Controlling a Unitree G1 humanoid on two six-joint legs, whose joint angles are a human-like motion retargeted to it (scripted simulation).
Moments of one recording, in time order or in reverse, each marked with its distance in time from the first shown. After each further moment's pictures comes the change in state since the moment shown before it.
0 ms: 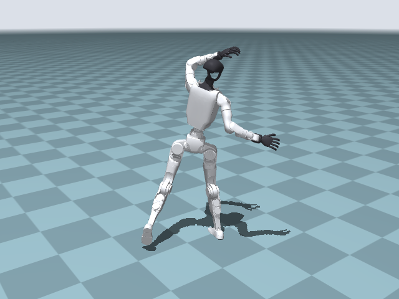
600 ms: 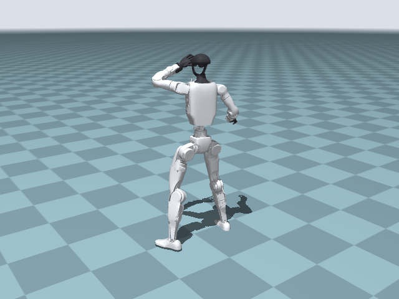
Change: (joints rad) left arm 0.402 0.080 0.212 -0.300 0.464 -0.036 0.113; right arm -0.337 0.114 0.531 0.061 -0.177 -0.034 -0.107; waist 0.275 -0.099 0.147; left_leg -0.148 0.241 0.571 -0.289 -0.542 0.013; right_leg -0.026 -0.104 -0.619 -0.023 -0.006 0.029
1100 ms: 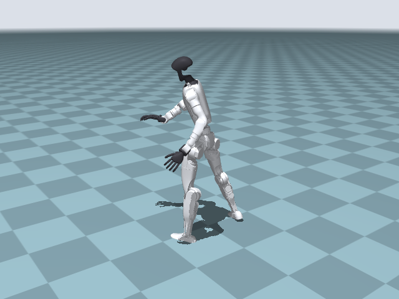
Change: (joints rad) left arm 1.716 -0.551 0.791 0.898 -0.455 0.055 -0.047; right arm -0.648 0.212 0.519 0.209 -0.682 0.266 -0.306; waist 0.710 -0.206 0.189; left_leg -0.142 -0.227 -0.395 -0.160 0.019 0.078; right_leg 0.129 -0.207 -0.369 0.004 0.198 -0.066
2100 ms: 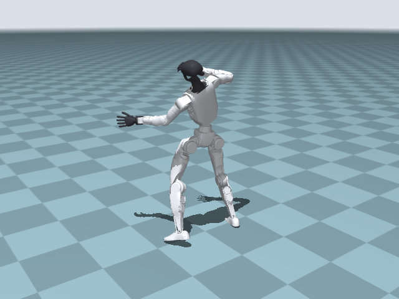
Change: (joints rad) left arm -0.734 0.126 0.035 0.255 0.272 0.261 0.268; right arm 0.410 -0.713 -0.400 -1.225 0.176 -0.252 0.613; waist -0.315 -0.301 -0.303; left_leg 0.288 0.266 0.333 0.470 -0.005 -0.016; right_leg 0.086 0.153 0.351 0.154 -0.277 0.010
